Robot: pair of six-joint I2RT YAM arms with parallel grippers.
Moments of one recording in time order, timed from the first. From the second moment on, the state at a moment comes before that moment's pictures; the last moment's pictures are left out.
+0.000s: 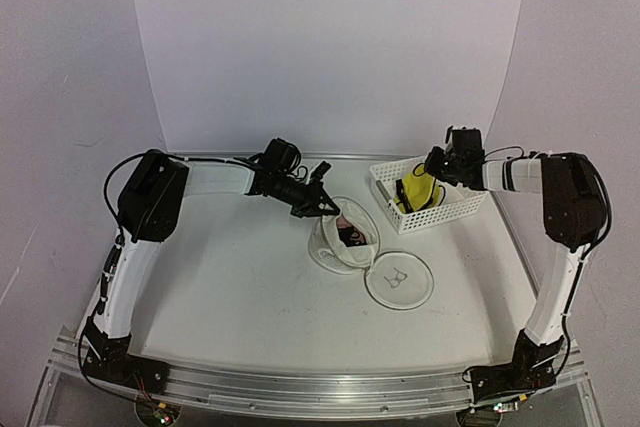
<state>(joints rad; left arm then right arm) -0.64 2.36 1.82 -0.18 0.86 -0.55 0.20 1.92 1.26 0.17 -0.04 0.53</state>
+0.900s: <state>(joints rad) -0.63 2.36 1.82 -0.21 0.85 -0.52 0.17 1.81 1.27 -0.12 0.03 0.38</state>
